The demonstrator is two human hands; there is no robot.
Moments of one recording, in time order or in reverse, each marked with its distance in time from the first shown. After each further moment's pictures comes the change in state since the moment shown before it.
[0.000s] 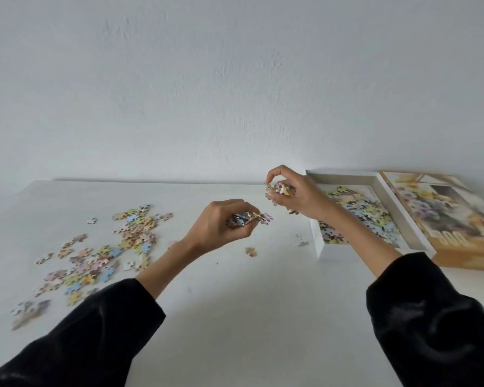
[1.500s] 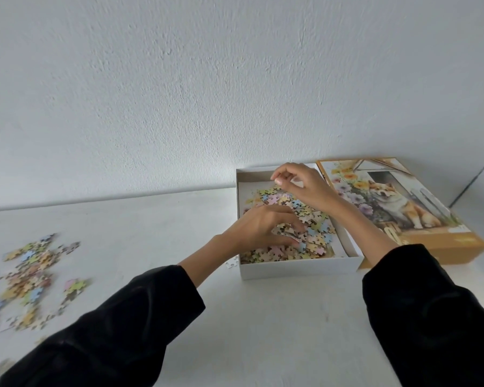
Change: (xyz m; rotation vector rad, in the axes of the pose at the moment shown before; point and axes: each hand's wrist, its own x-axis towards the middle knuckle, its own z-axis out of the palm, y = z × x) left_hand 0.140 0.035 0.189 0.053 -0.500 0.183; right_hand -0.044 0.145 -0.125 -0.135 0.175 0.098
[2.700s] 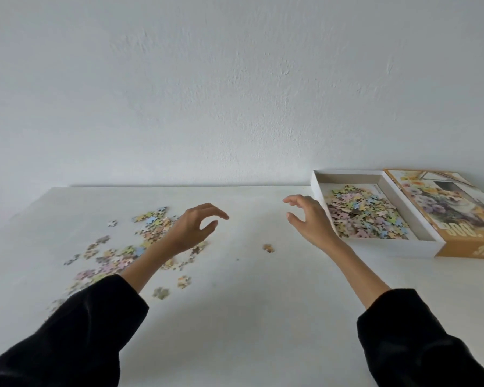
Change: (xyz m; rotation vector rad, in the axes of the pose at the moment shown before) left_hand -0.293 -0.074 -0.116 0.102 0.293 -0.383; right_hand -0.028 -0.134 0.167 -0.116 0.110 0.129
